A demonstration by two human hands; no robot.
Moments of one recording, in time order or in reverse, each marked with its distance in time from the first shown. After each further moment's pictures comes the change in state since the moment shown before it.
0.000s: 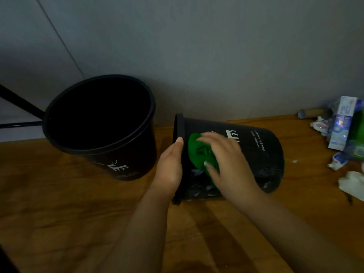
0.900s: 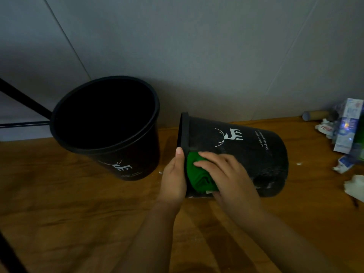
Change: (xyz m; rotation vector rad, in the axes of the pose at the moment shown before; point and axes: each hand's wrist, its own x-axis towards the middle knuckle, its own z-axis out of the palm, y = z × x) left_hand -0.014 -0.023 -0.003 0.008 -0.001 0.025; right_hand -0.029 0.013 0.022 -0.192 0.014 -0.183
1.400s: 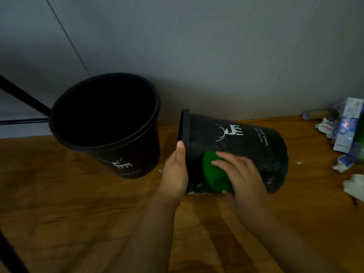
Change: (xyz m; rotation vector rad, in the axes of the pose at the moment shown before) left_hand 0.008 0.006 0.001 0.009 -0.023 -0.025; right_hand -0.018 0.017 0.005 0.066 0.088 0.153
